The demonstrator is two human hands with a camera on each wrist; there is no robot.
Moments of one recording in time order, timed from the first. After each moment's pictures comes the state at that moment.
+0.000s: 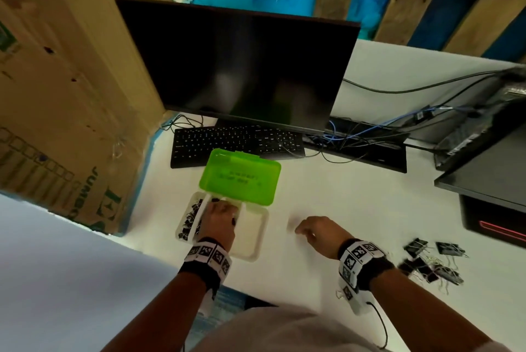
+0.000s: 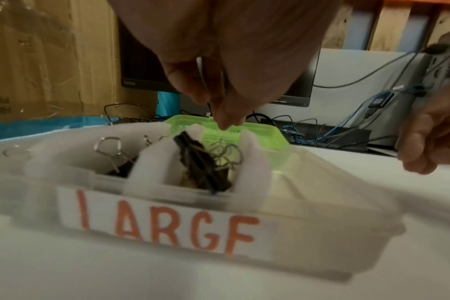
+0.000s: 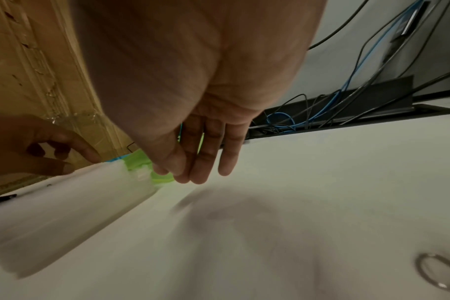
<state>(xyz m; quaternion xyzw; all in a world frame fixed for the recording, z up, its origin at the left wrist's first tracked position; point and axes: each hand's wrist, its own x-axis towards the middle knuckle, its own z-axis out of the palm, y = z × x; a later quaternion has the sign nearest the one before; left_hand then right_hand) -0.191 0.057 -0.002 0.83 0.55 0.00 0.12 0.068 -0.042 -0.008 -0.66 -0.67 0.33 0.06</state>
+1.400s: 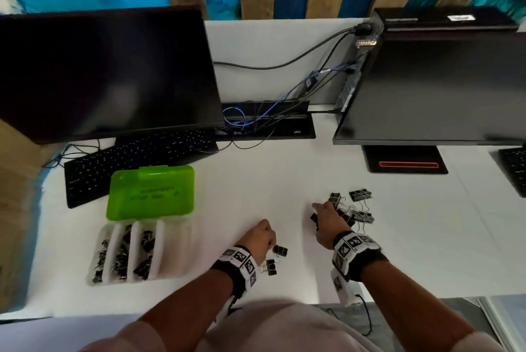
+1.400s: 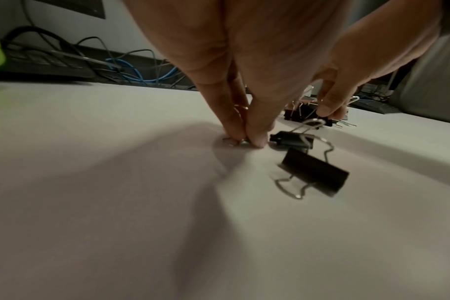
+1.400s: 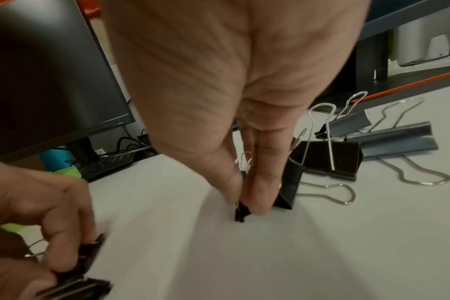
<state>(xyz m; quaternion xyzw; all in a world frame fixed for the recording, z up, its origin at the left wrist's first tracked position) 0.003 -0.050 -0.038 0.90 0.24 -0.15 0.33 0.184 -0.170 -0.017 -0.86 -0.38 0.33 0.04</state>
